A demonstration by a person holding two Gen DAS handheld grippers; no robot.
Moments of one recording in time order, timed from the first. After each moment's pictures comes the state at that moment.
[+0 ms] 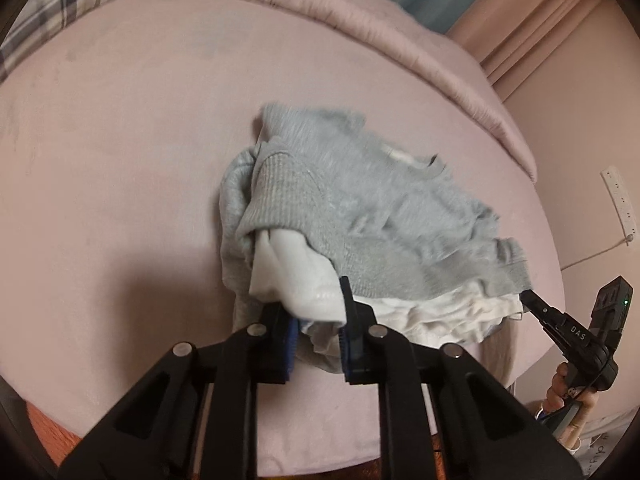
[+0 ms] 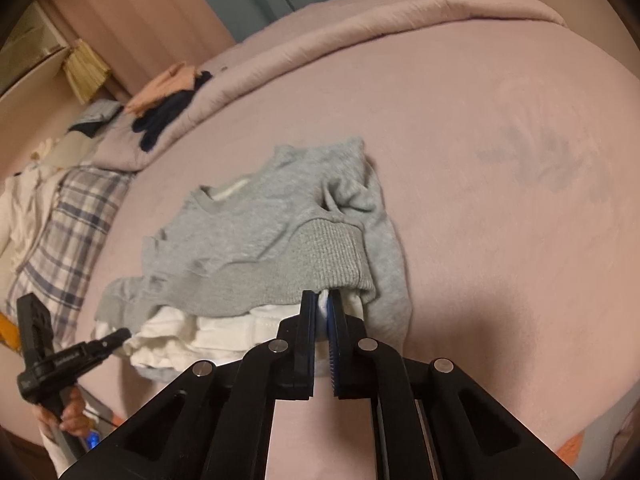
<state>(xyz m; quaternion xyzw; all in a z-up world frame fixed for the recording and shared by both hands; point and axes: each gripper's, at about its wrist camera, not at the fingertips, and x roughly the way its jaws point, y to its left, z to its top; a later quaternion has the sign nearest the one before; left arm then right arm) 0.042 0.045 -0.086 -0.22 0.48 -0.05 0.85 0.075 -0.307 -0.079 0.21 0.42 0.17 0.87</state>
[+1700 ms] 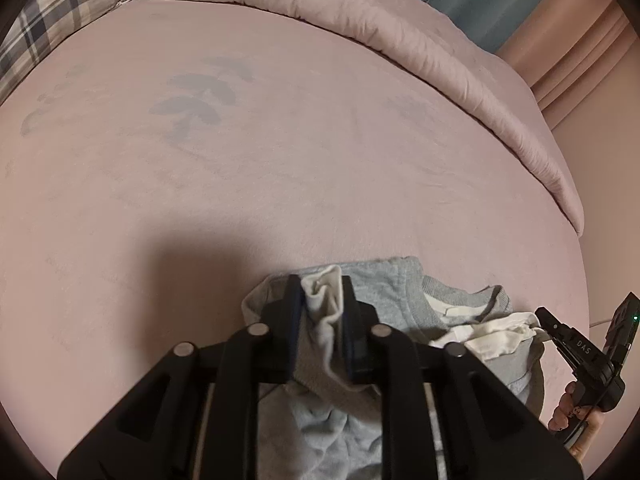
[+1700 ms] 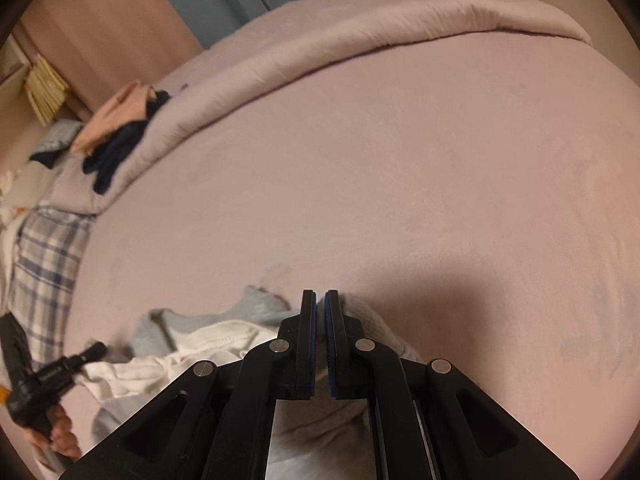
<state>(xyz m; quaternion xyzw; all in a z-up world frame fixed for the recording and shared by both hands) 0.218 0.075 -0.097 -0.22 0.50 0.02 0.84 0.239 -0.278 -0.072 0.20 0.44 0.12 0.87</state>
